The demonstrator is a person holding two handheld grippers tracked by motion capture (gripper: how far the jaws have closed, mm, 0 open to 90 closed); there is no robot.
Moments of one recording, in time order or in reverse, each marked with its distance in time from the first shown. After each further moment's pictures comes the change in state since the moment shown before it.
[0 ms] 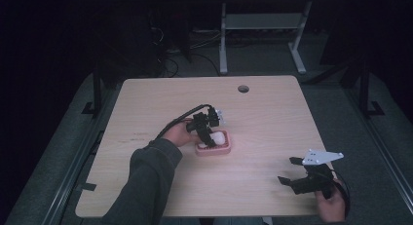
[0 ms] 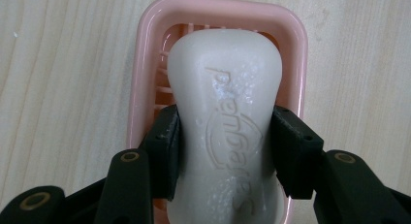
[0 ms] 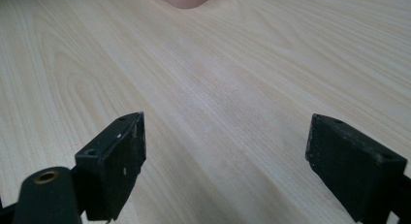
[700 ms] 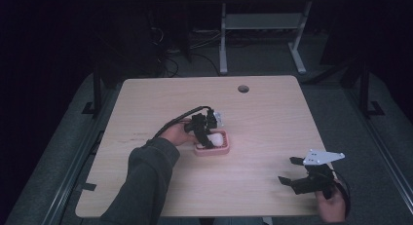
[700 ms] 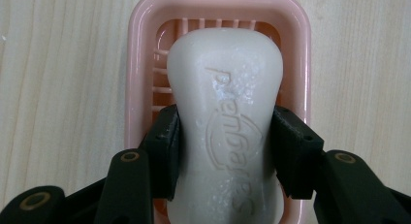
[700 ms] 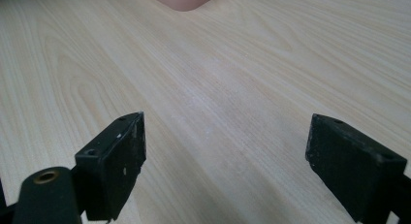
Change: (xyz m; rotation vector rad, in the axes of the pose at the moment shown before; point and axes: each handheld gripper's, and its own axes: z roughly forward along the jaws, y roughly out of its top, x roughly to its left) left arm 0.004 -0.008 0.003 0.007 -0.011 0.088; right arm 0.000 0.000 -0.002 -0.013 0.003 0.001
